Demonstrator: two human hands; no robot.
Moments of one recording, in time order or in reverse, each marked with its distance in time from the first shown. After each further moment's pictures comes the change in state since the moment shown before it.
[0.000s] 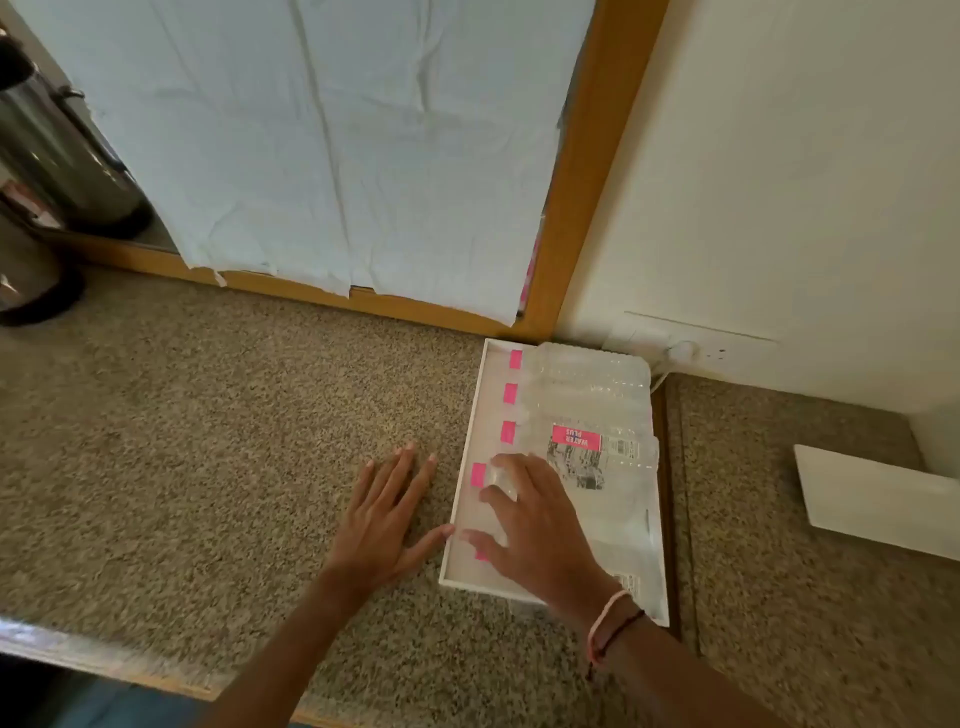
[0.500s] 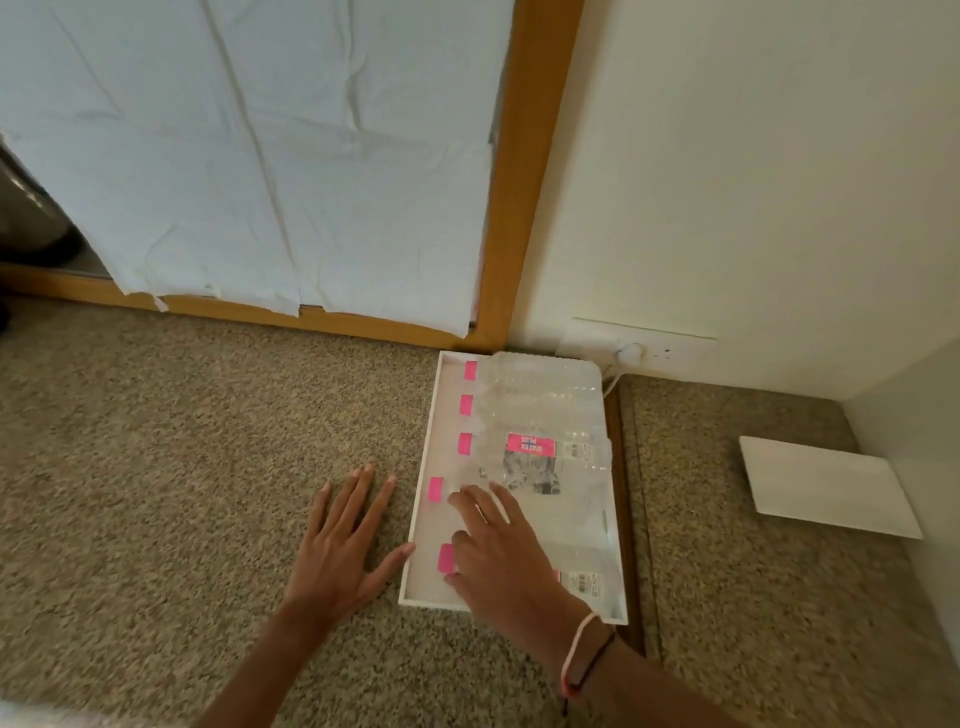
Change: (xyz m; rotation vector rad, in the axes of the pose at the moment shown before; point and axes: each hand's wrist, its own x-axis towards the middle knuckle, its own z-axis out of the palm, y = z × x) left_hand -0.003 0.001 0.008 -0.008 0.009 0.001; right_hand -0.020 -0.003 -0.001 -0.227 -0.081 -0.108
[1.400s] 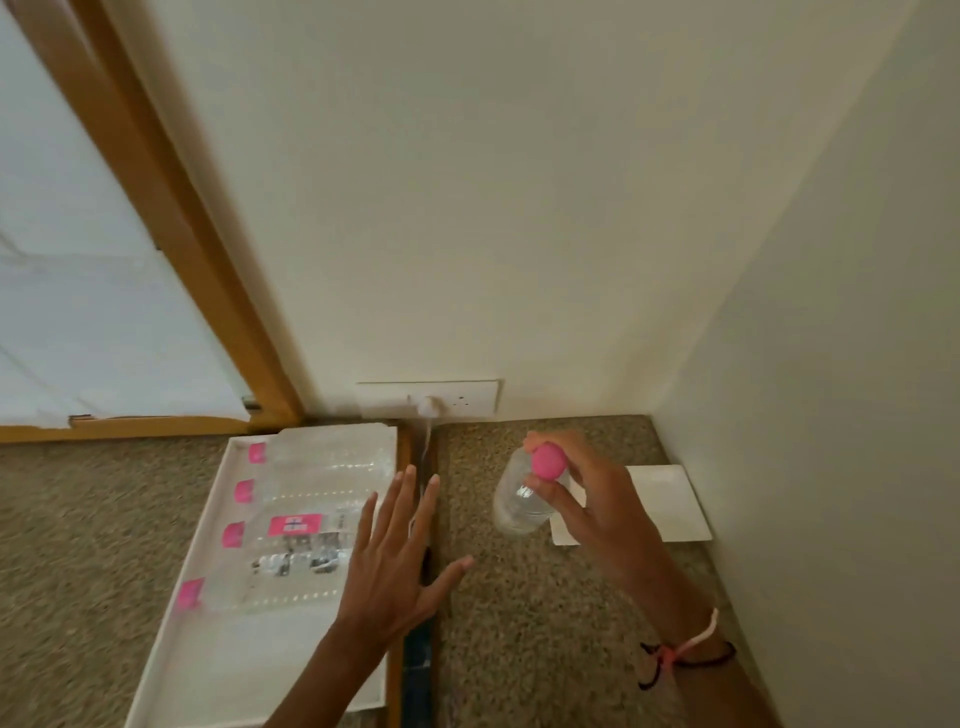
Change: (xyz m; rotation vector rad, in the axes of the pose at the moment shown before) left_hand 0.137 0.311 0.043 -0.106 0.106 0.206; right_hand -0.184 0.302 -0.095 0.971 0.538 0.392
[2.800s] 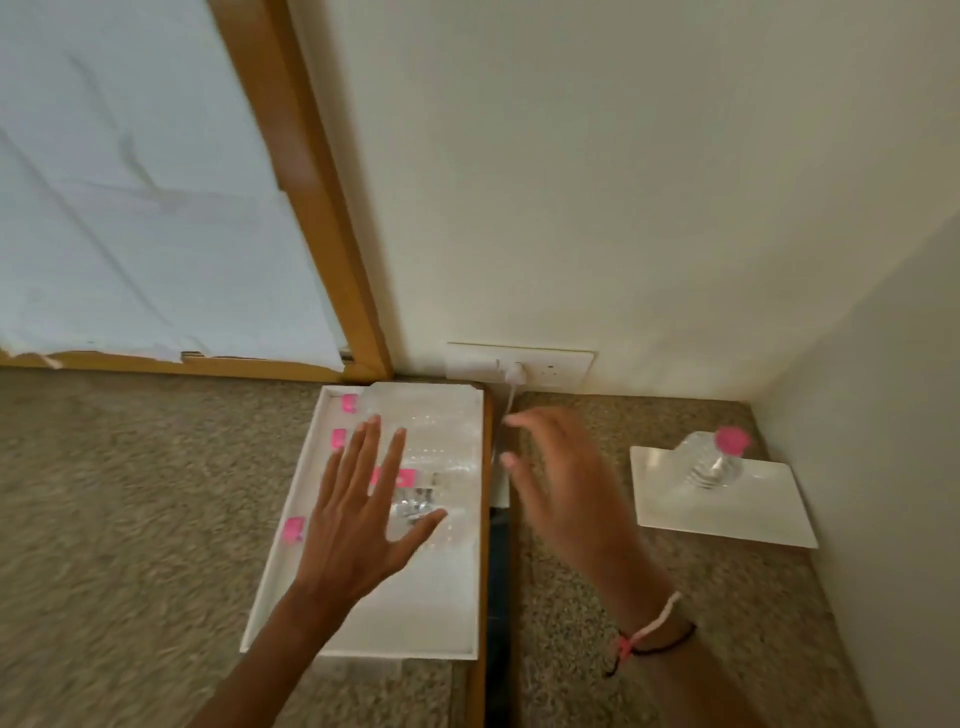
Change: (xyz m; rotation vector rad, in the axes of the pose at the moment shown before) left_hand -0.041 -0.090 -0.082 0.124 0.059 -0.136; right_hand 0.019 -0.045 0.118 -0.343 -0.018 -0.152
